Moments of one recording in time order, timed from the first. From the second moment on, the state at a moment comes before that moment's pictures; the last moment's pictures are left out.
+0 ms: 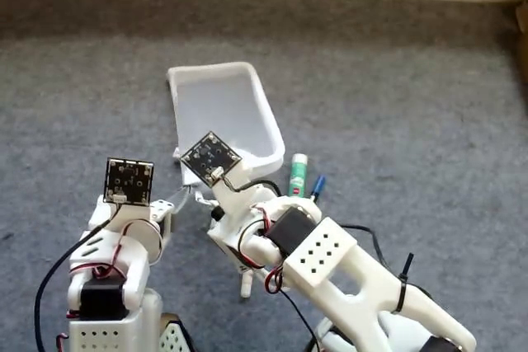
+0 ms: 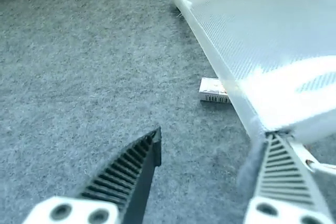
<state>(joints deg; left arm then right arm) -10.1 -103.9 87.3 61.7 -4.3 -49.8 -37.9 47.8 56.7 2.6</state>
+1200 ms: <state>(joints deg) -11.1 -103.8 87.3 61.6 -4.8 -38.0 -37.9 40.8 70.7 8.3</state>
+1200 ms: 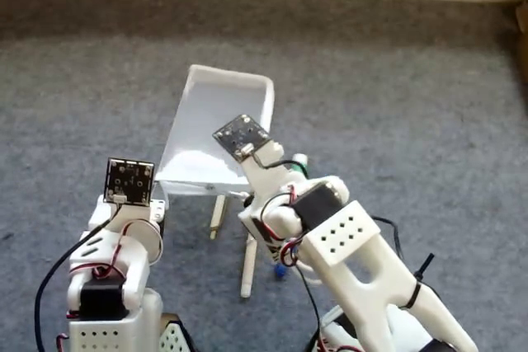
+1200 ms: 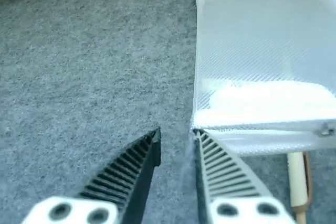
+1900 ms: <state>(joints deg) -11.7 -103.8 87.3 61.6 -4.8 -28.4 -38.0 35.3 82.4 9.2</state>
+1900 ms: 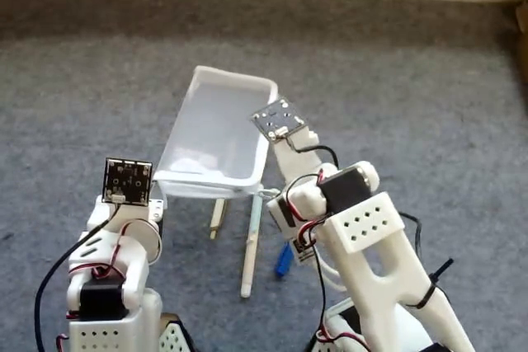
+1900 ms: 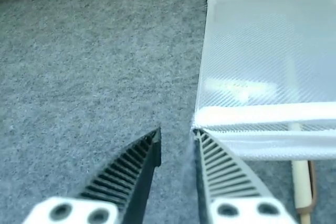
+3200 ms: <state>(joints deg) -11.8 -103.8 87.4 59.9 -2.3 -34.6 -38.3 15.7 95.4 7.4</state>
